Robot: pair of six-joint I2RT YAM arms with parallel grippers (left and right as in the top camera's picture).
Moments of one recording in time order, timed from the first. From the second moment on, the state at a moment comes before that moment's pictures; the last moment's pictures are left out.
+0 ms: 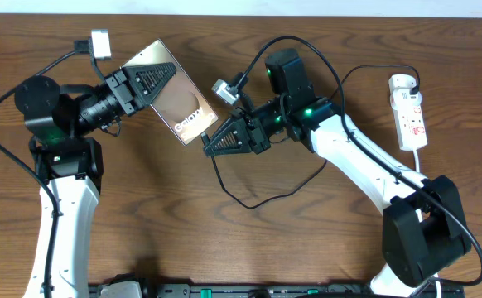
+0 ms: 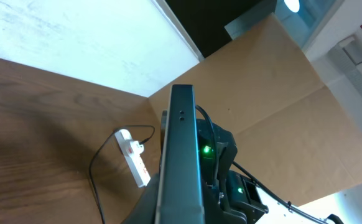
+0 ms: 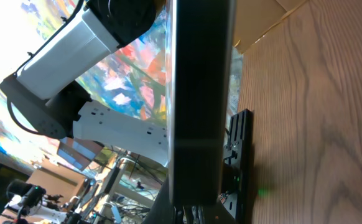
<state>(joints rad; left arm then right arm) 0.17 1.27 0.94 0.43 1.20 -1.06 0.53 1.81 1.34 -0.13 -1.55 0.27</state>
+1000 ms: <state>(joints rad) 0.17 1.27 0.94 0.44 1.31 -1.02 0.54 1.81 1.33 -0.09 -1.55 0.29</state>
